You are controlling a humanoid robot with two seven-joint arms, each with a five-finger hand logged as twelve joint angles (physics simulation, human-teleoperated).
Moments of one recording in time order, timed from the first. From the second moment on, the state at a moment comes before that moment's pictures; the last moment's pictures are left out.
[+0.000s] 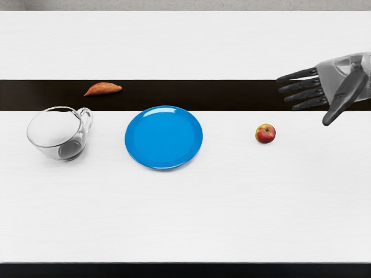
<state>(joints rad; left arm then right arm) 0.02 0.00 0.03 -0.11 -0.03 -0.19 -0.09 1.72 -1.03 -0.32 1.30 0.41 0.61 -0.61</state>
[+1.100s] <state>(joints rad) 0.02 0.00 0.03 -0.11 -0.03 -0.19 -0.09 1.62 -0.46 -0.47 1.39 -0.12 -0.45 -0.61</state>
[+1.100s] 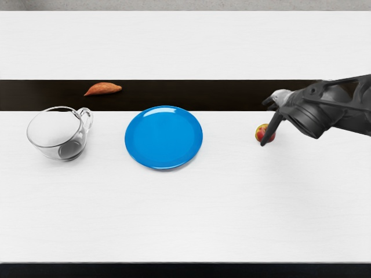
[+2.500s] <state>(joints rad) 0.02 0.00 0.03 -0.11 -0.03 -0.19 -0.09 1.43 -0.36 -0.47 1.28 -0.32 -0.61 -0.61</state>
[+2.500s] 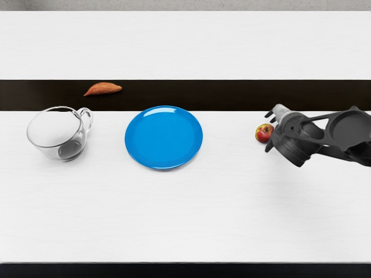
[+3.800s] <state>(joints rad) 0.02 0.00 0.03 -0.11 -0.03 -0.19 -0.09 0.91 -0.71 0.68 1.16 -0.23 0.15 -0.61</state>
